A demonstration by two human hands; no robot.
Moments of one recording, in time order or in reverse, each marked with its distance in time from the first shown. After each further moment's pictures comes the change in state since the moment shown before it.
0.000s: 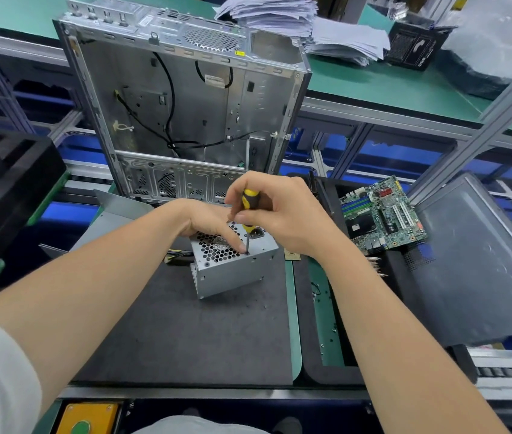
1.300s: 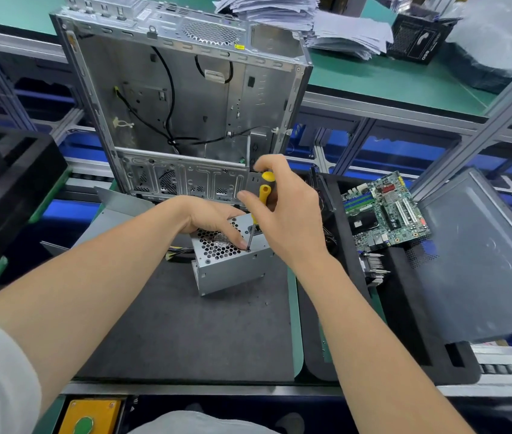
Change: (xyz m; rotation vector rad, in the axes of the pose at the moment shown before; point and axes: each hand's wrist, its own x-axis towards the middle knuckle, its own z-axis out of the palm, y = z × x) left_hand 0.001 -0.001 -0.003 -0.026 -0.044 -0.046; right_hand -0.006 0.011 0.032 -0.207 0.501 0.069
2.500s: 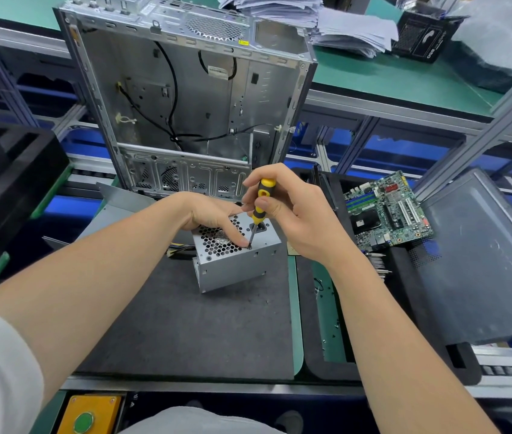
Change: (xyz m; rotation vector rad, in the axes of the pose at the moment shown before) left_hand 0.001 -0.005 -0.003 -0.056 -0.004 -0.004; right_hand 0.004 0.023 -0.024 0.426 -0.402 -0.133
